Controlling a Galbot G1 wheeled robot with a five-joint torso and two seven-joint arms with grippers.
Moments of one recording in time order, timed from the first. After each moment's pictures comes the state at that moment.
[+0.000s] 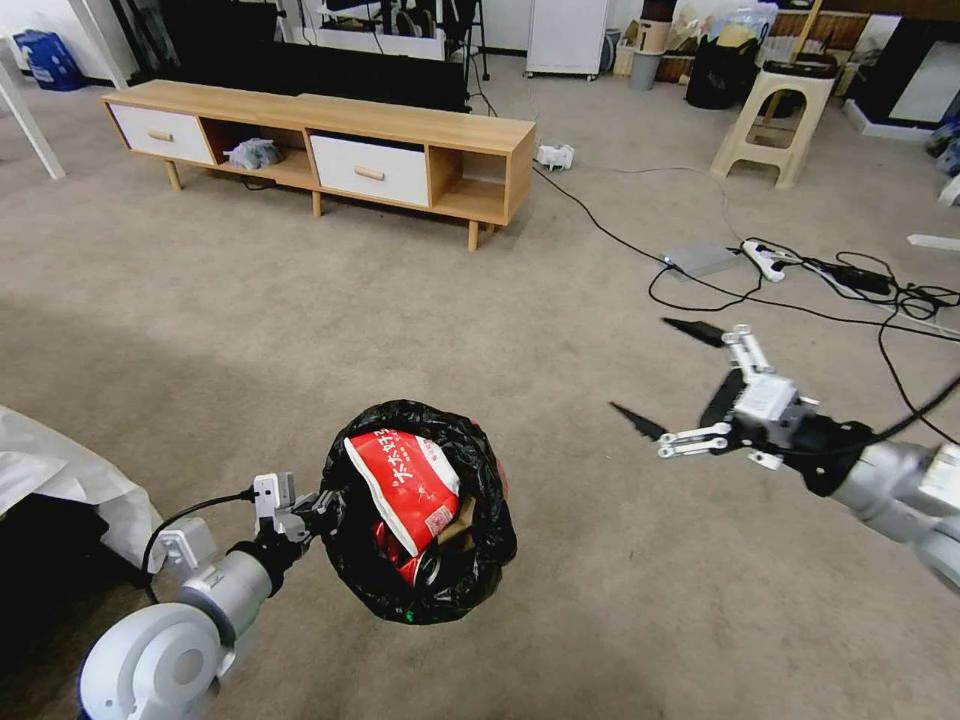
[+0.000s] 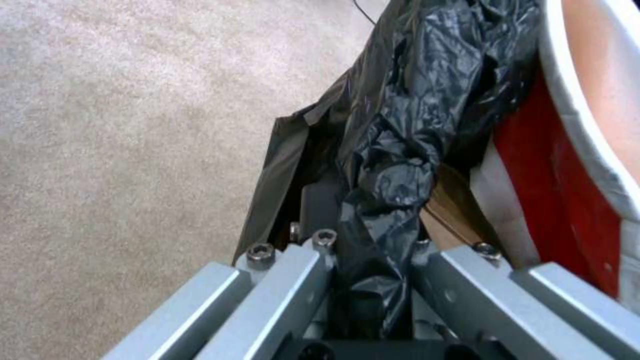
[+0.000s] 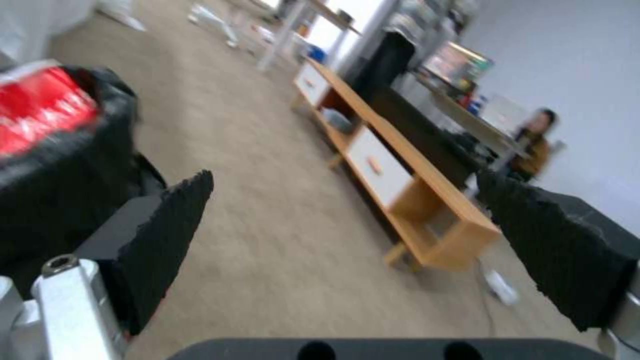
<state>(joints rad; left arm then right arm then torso) 1.53 -1.18 -0.67 -2.19 -0.89 0.53 0.07 -1.69 0.54 1.00 2.29 0.53 0.13 -0.34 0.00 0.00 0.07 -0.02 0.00</state>
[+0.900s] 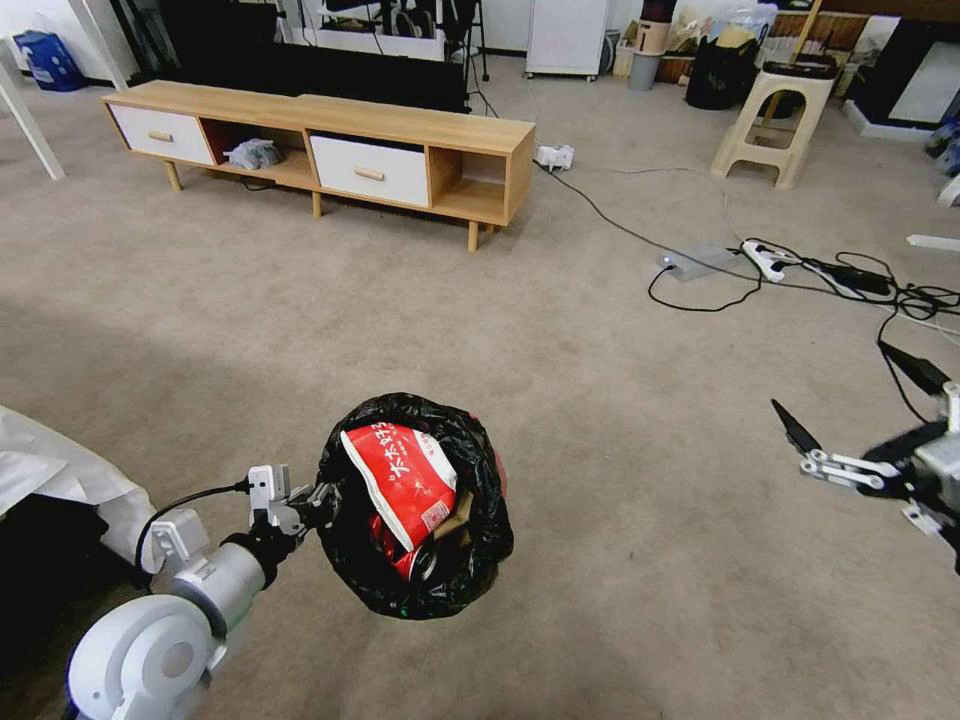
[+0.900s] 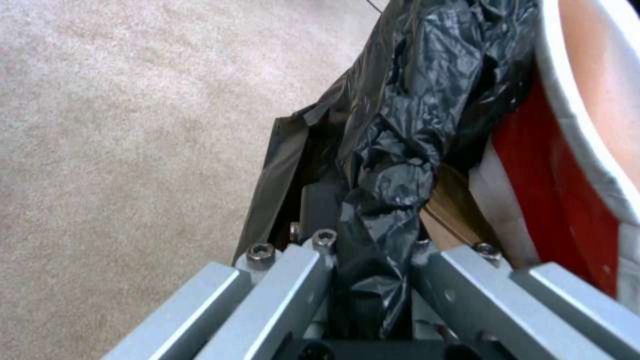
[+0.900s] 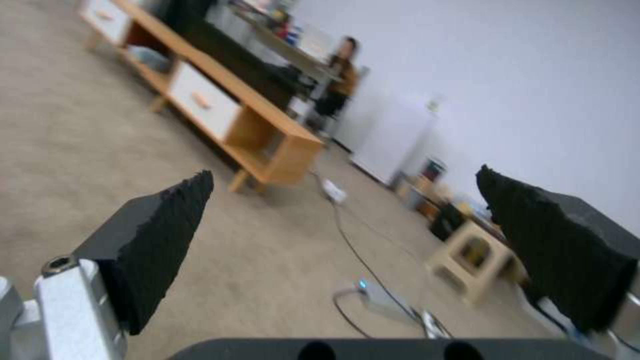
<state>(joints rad) 1.51 -1.13 -0.68 -2.19 -0.93 0.53 0.06 -1.88 1.18 1.29 2.39 0.33 0.16 -0.35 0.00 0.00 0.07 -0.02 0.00</state>
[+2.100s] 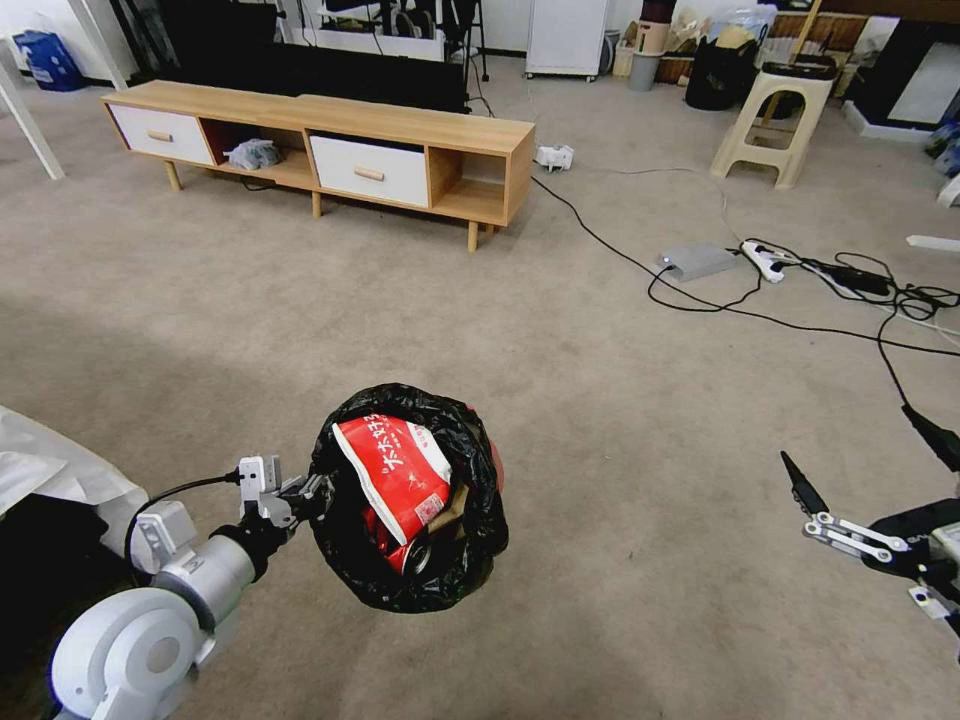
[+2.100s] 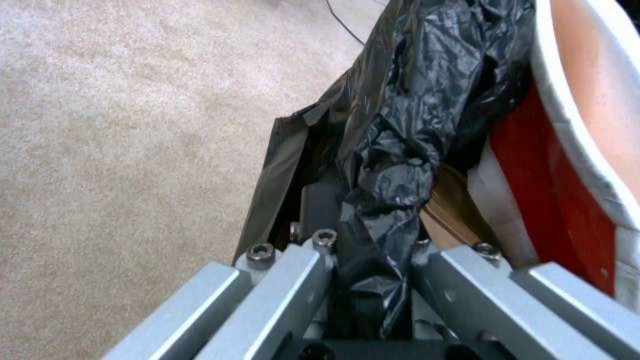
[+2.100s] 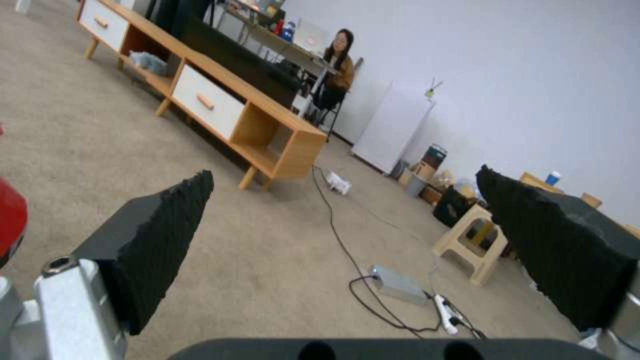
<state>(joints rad) 1.52 -1.10 -0.70 -2.21 -0.95 0.52 0.07 -1.93 1.41 1.26 2.46 0.28 0.22 -0.47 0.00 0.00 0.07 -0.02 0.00</state>
